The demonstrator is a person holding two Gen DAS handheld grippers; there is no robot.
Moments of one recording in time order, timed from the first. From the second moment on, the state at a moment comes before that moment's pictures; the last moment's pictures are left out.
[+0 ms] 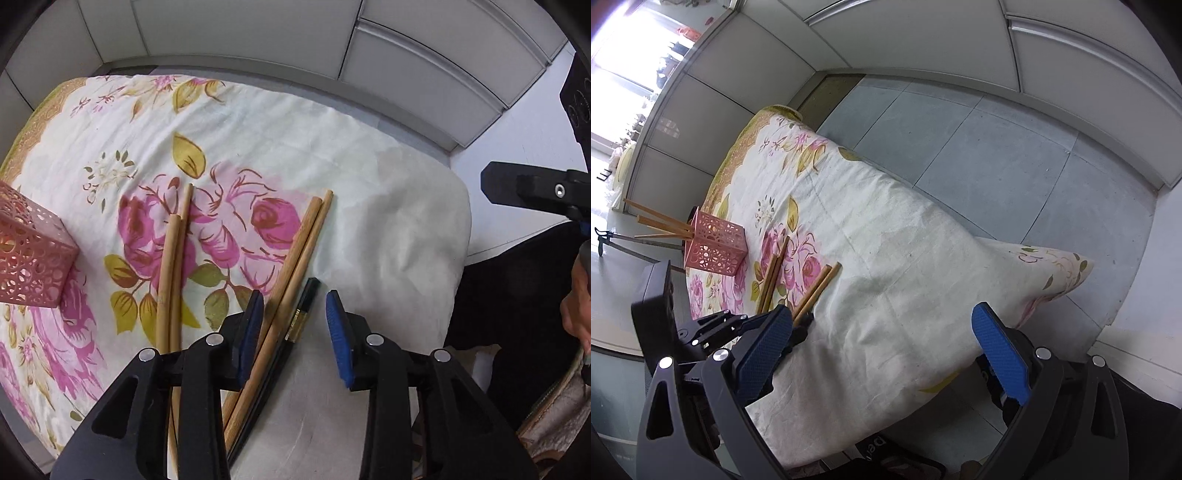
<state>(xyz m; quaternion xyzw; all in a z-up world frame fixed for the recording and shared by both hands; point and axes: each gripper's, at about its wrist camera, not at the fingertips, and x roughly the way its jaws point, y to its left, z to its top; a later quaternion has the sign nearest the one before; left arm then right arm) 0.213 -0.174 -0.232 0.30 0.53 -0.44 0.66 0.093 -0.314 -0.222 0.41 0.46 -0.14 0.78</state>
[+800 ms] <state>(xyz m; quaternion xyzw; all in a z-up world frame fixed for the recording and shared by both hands) 0.222 -0.209 -0.241 0.36 0.52 -0.42 0.65 0.089 -0.327 -0.231 0.44 0.46 -0.15 0.76</state>
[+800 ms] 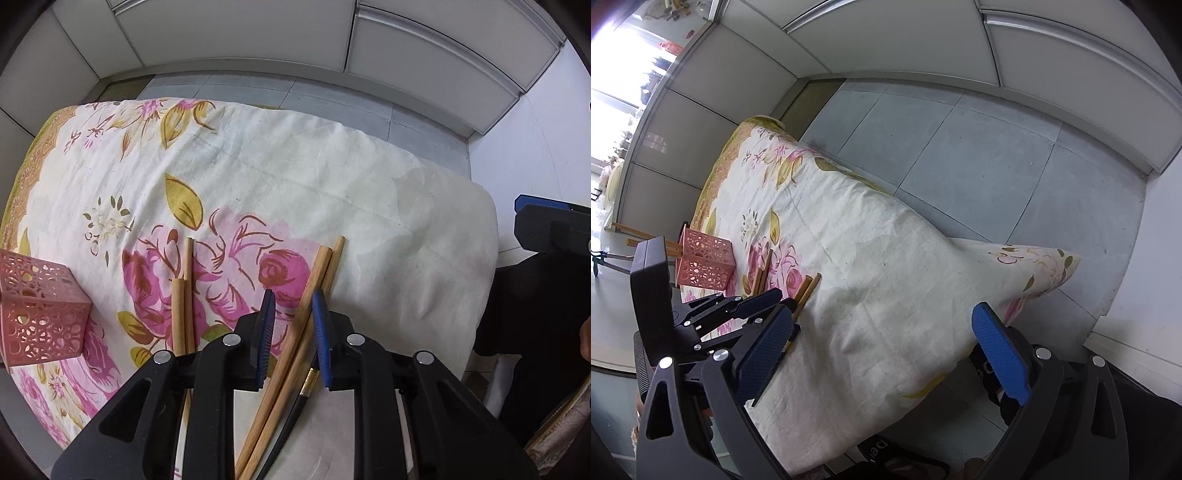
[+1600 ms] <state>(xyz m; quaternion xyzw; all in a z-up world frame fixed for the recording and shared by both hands) 0.213 -0.164 -0.175 0.25 0.46 -0.40 0.75 0.141 -0.295 -0.237 0.43 0.53 -0.12 0.72</state>
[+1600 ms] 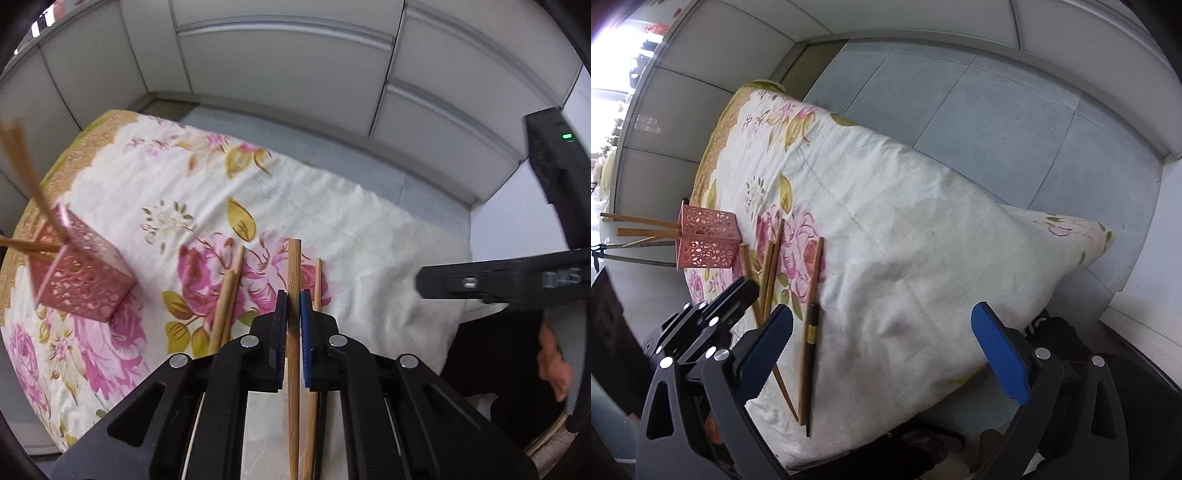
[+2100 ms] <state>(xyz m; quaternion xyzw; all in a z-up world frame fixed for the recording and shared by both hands) 0.175 -0.033 -0.057 0.12 0.32 -0.39 0.86 0.233 -0.233 -0.248 0.34 0.60 -0.20 0.69</state>
